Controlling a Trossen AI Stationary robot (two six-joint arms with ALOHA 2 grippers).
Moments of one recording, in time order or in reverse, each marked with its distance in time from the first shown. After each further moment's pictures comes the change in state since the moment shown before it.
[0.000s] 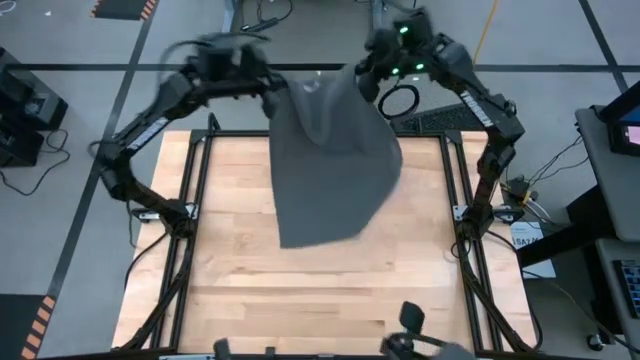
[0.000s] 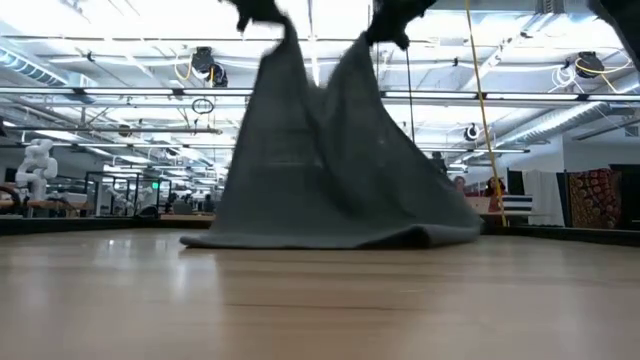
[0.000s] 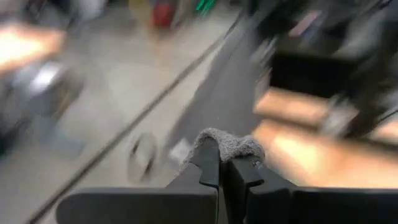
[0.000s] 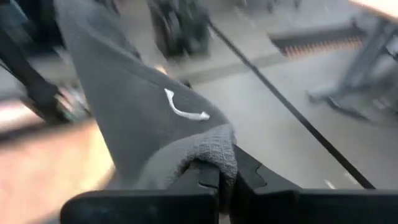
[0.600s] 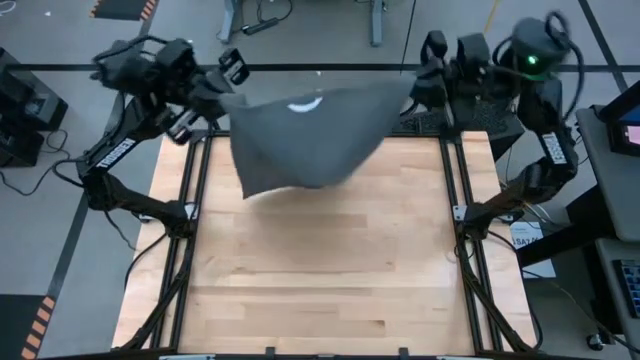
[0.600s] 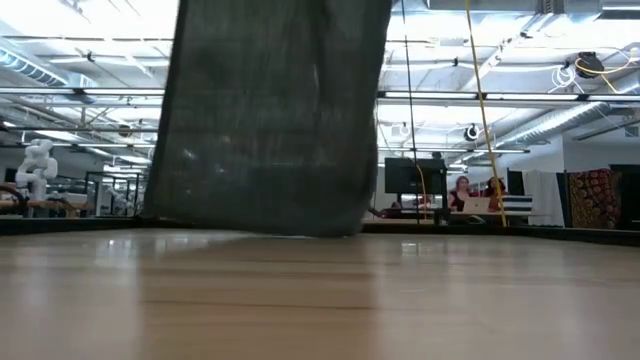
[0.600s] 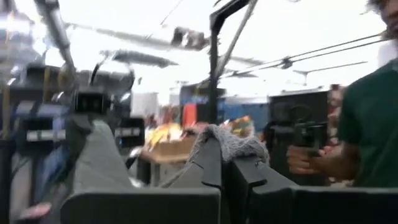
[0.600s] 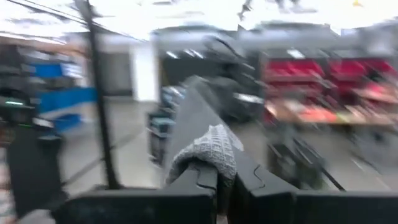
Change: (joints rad) left arm -0.210 -0.142 0.023 0.764 0.625 -0.676; right arm 0.405 -0.344 0.002 0.279 -0.123 0.258
